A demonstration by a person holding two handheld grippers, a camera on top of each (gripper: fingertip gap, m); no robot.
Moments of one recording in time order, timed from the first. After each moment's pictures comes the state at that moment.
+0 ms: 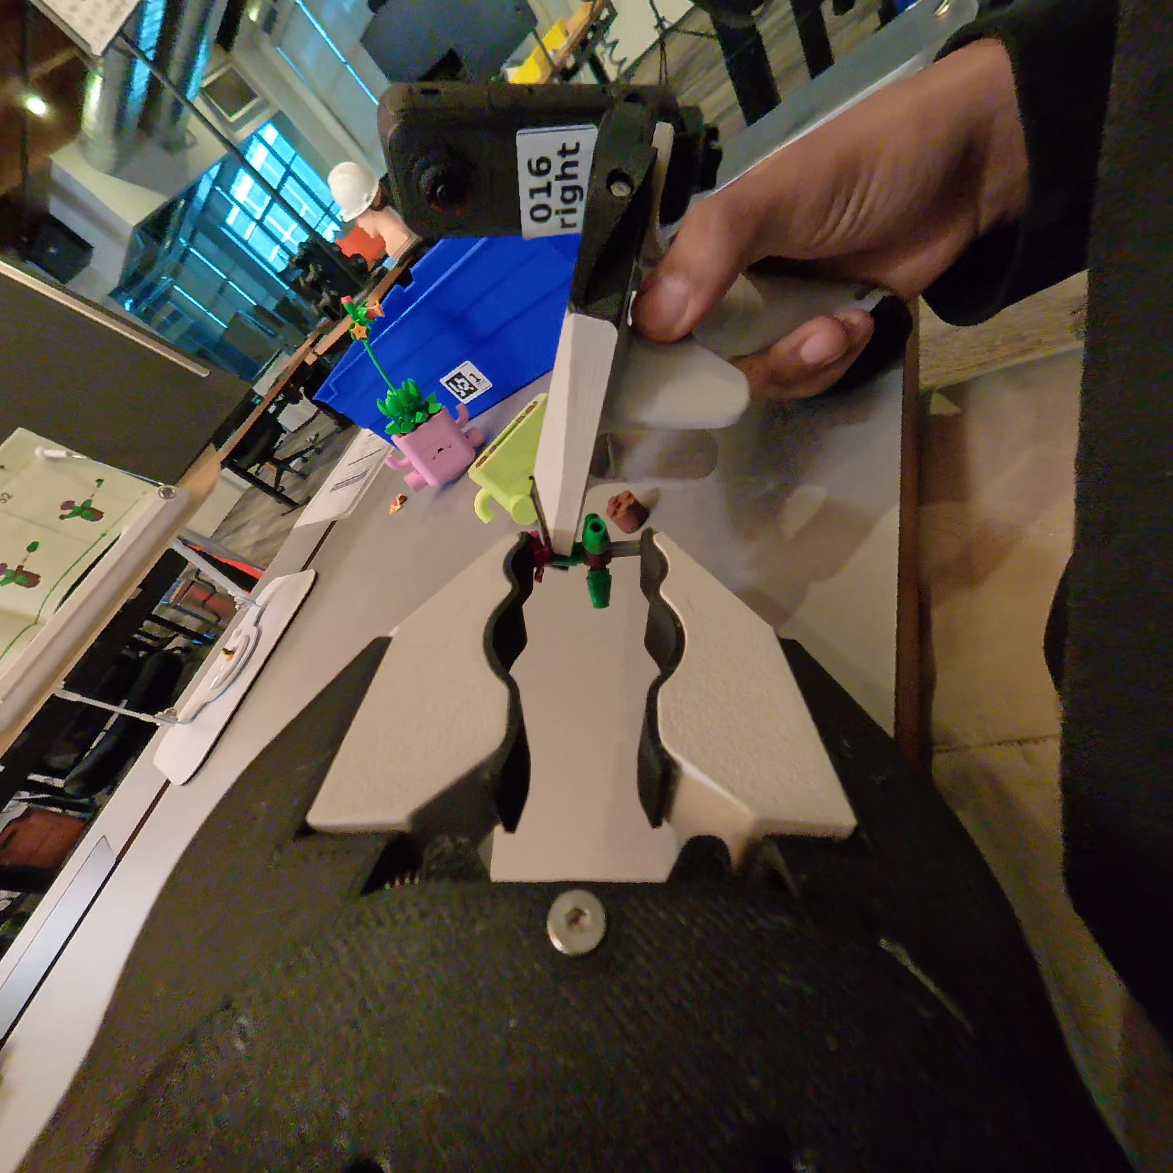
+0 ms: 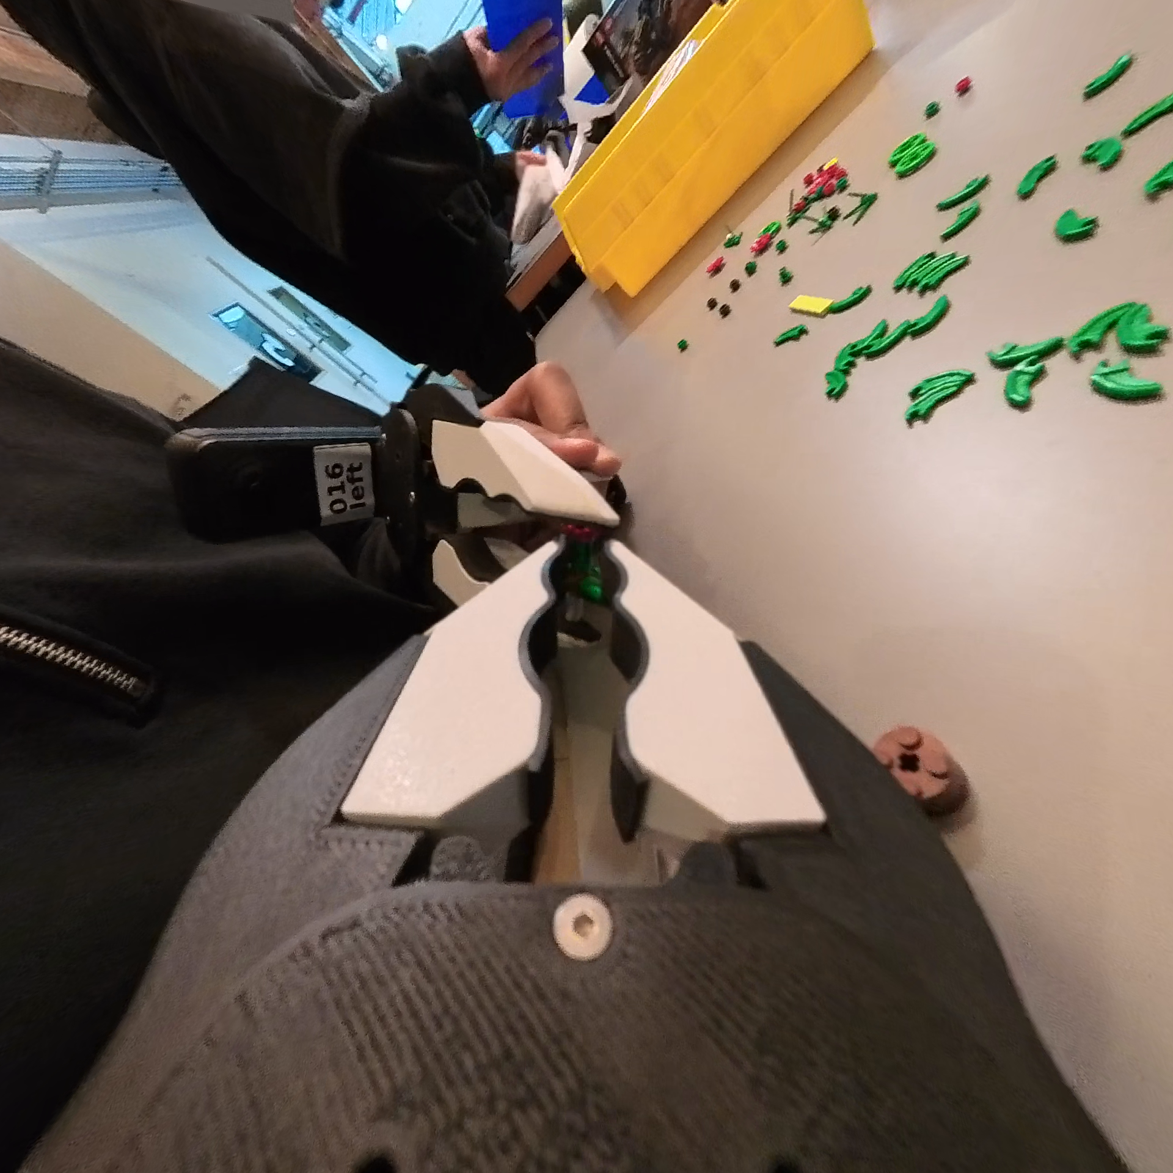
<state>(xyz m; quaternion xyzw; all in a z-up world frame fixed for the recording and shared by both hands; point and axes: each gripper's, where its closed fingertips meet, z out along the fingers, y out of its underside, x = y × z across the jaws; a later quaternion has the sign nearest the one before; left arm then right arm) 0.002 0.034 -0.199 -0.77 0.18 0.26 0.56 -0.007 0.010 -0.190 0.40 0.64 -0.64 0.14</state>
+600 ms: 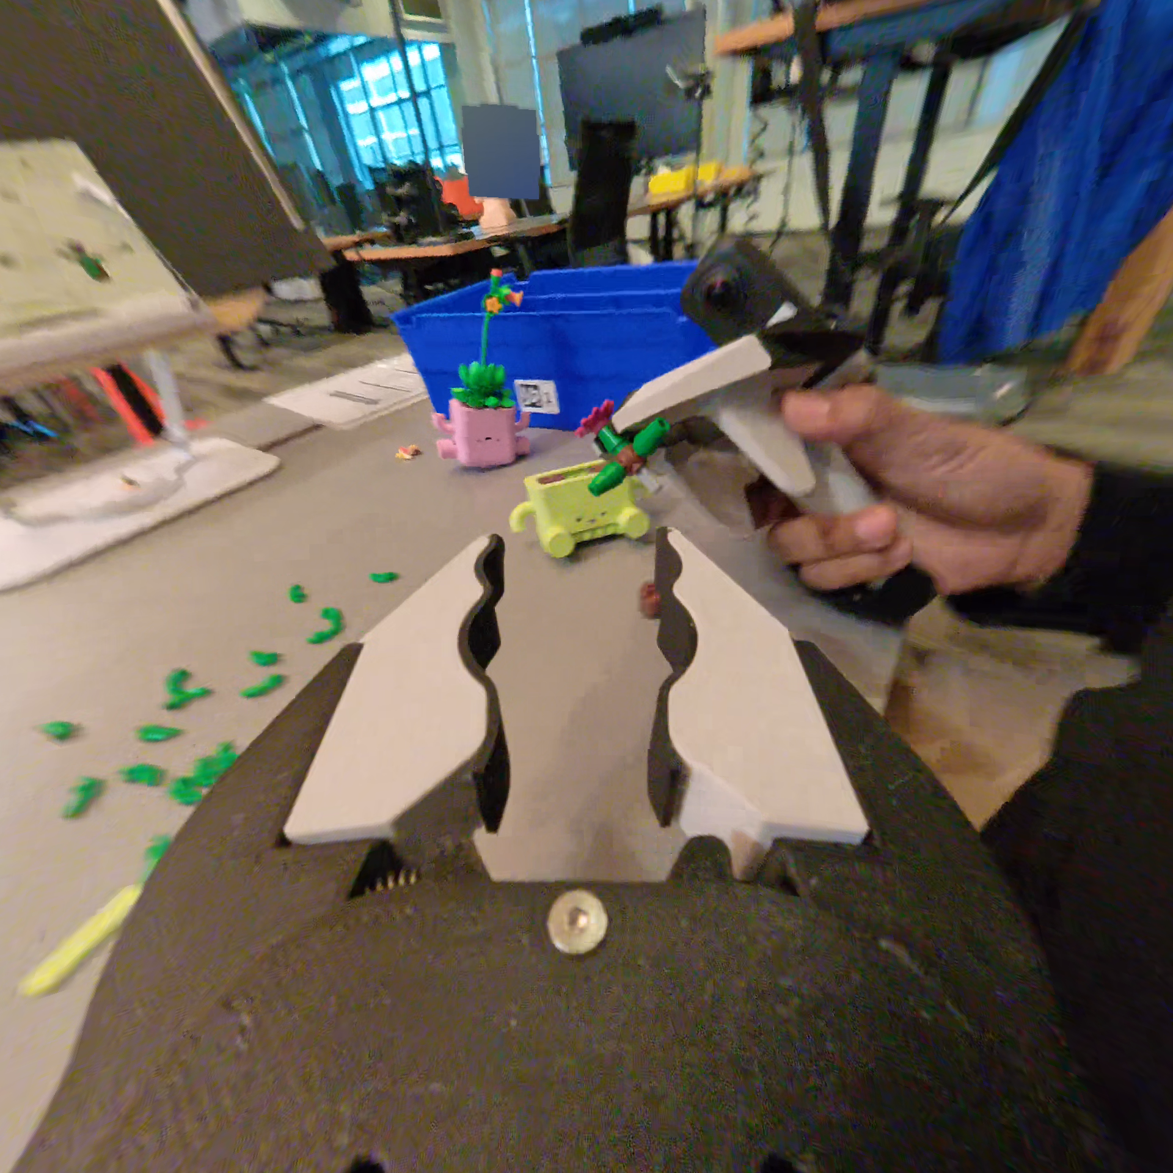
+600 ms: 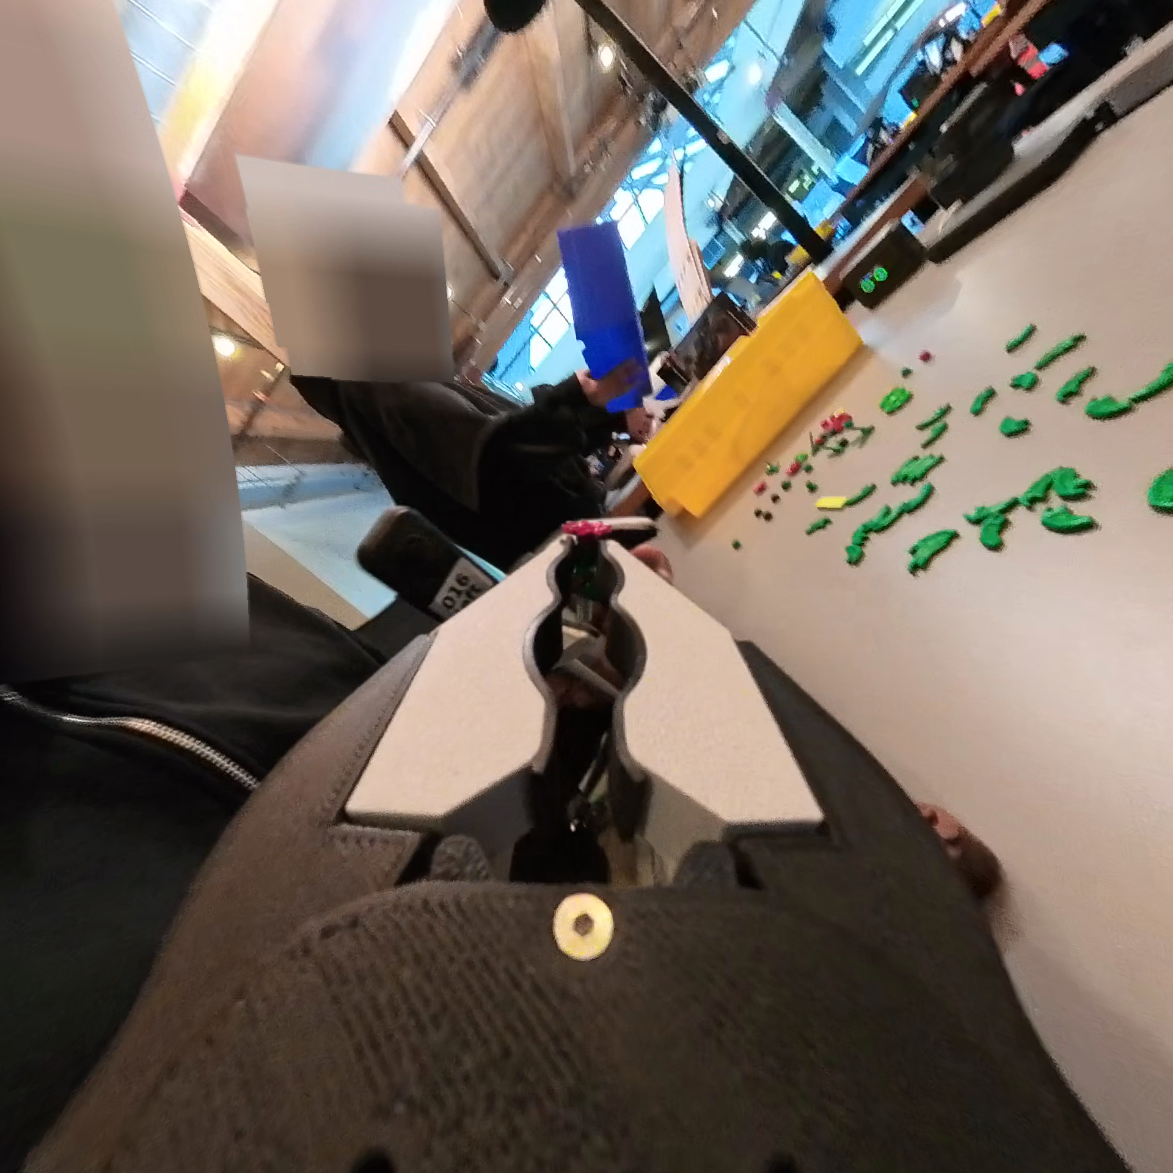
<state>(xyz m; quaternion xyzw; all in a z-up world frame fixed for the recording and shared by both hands) -0.025 0.030 -0.162 -0.74 -0.06 0.12 0.66 -0.027 0.047 -0.137 0.40 0.45 -0.79 0.13</state>
